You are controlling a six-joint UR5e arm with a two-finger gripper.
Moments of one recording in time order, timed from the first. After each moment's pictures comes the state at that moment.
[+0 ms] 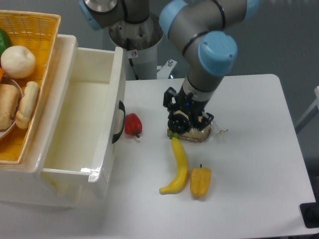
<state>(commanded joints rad) 2.55 -1.74 -1.55 -1.46 1.35 1.03</state>
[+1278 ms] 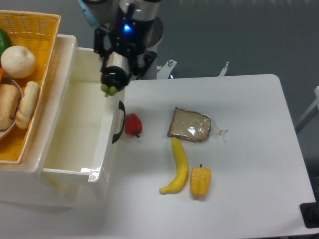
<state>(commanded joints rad) 2.38 -1.49 -1.59 -1.57 1.14 0.80</state>
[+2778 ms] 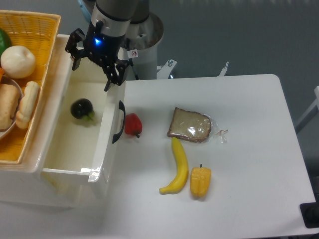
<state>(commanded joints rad) 2.35 -1.52 -1.61 -1.52 1.19 0.80</state>
